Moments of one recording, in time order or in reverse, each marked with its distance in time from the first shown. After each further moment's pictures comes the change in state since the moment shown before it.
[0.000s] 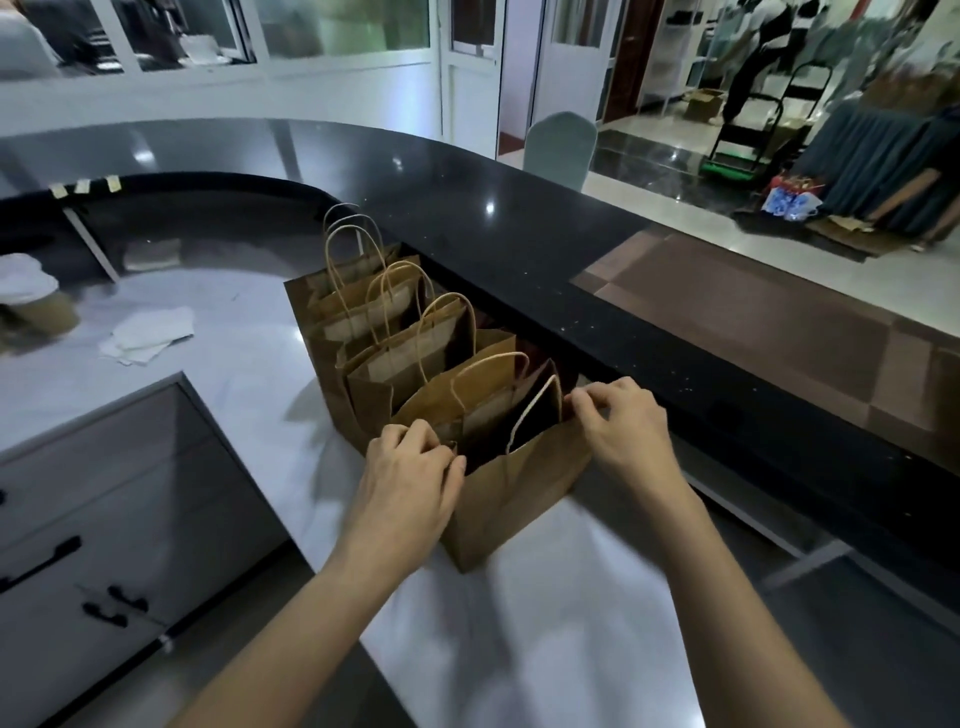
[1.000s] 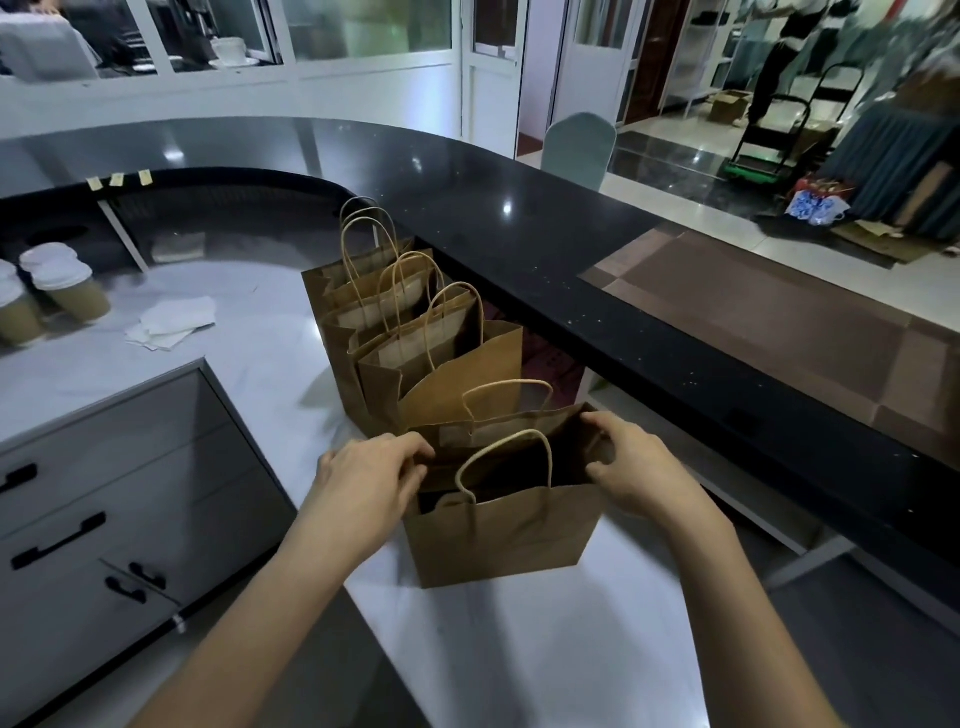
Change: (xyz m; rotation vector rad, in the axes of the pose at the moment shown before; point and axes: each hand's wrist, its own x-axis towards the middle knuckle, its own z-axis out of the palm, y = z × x) left_hand -0.018 -0.015 -0.033 -0.086 -0.205 -0.191; right_hand -0.035 0.014 -0.010 -0.082 -0.340 0.123
